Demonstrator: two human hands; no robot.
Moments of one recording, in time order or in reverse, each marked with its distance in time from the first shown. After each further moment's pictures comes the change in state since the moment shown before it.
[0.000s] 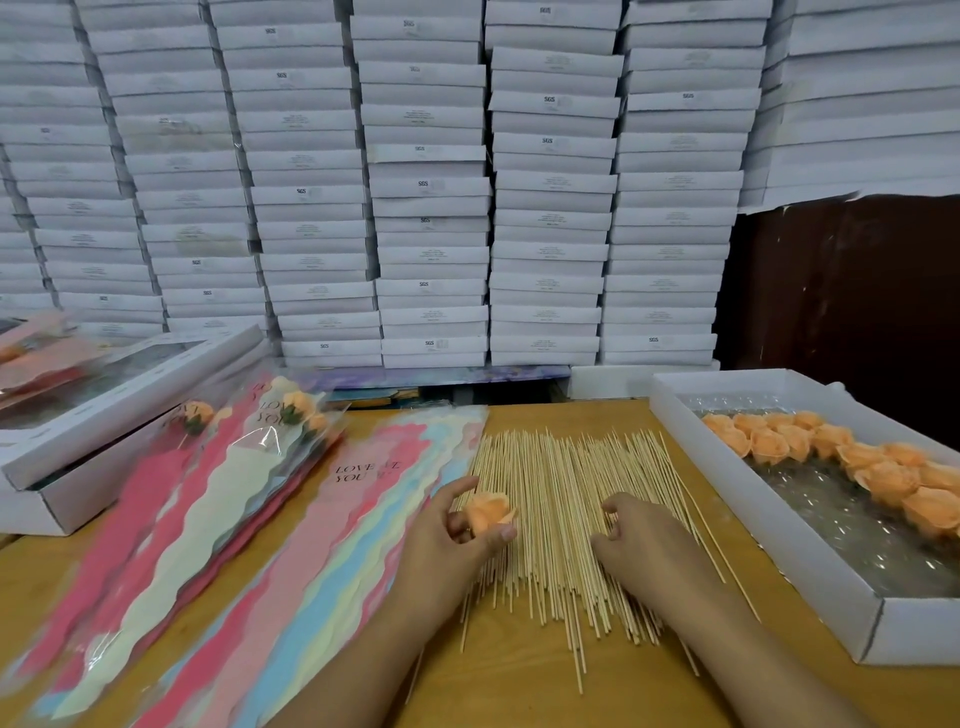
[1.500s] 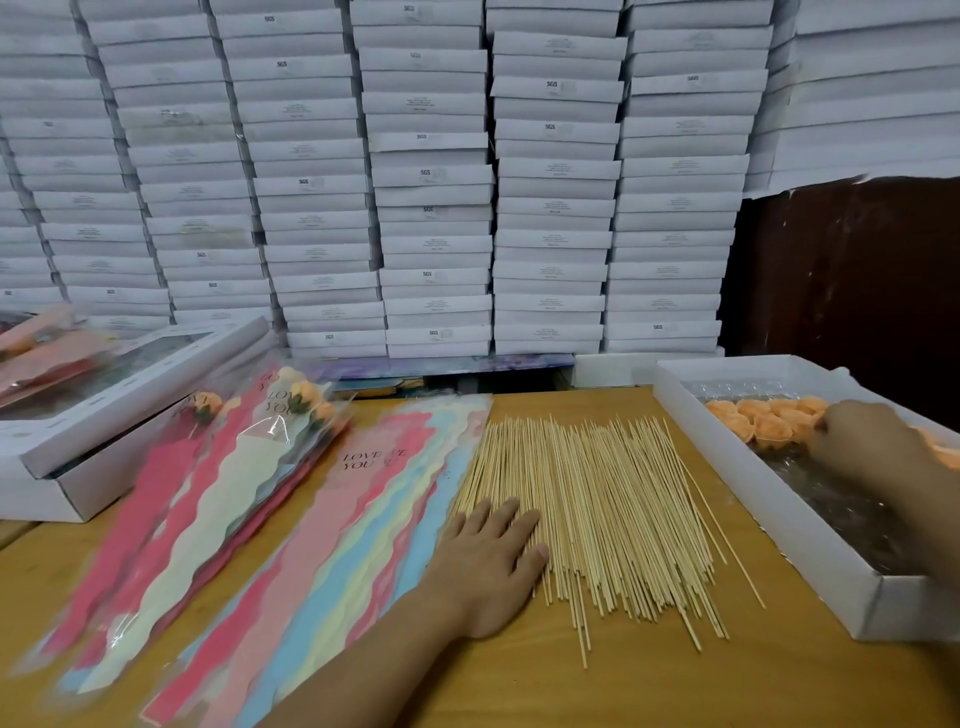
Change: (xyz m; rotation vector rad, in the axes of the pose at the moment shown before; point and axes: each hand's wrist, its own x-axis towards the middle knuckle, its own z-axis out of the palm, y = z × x) left_hand 0.001 -0.013 0.019 1.065 -0.461 0.150; right_hand 0.079 0.158 -0.112 -0.443 0.248 0.323
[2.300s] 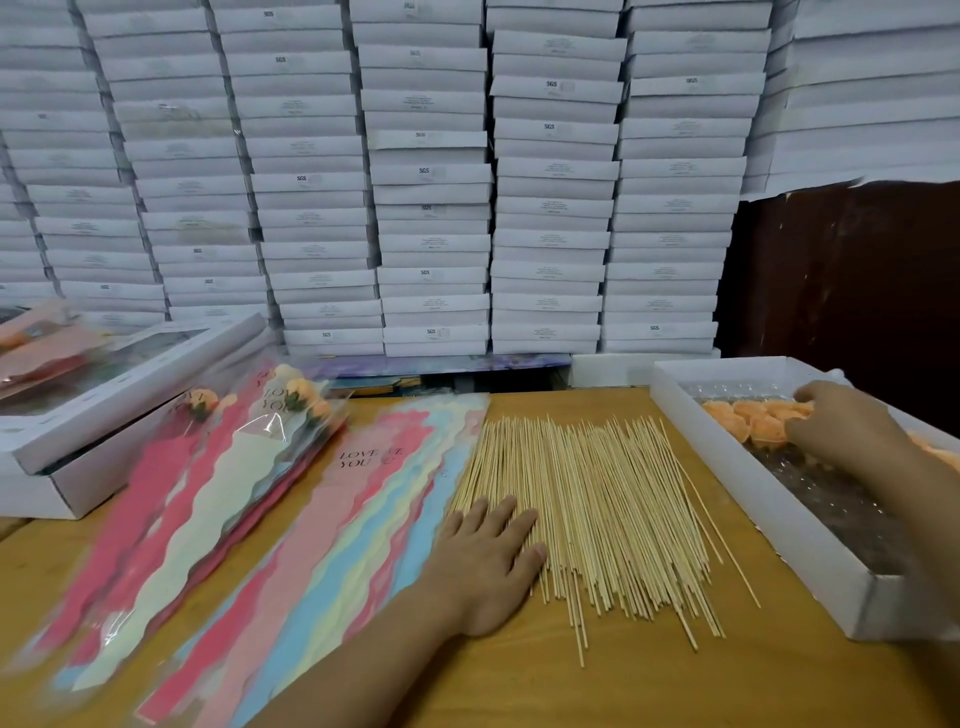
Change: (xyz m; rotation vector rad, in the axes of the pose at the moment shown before) left_hand 0.002 -0.002 0.003 0.012 0.000 -0.002; right_hand -0.007 -0.018 -0.023 0.282 -0.012 -0.010
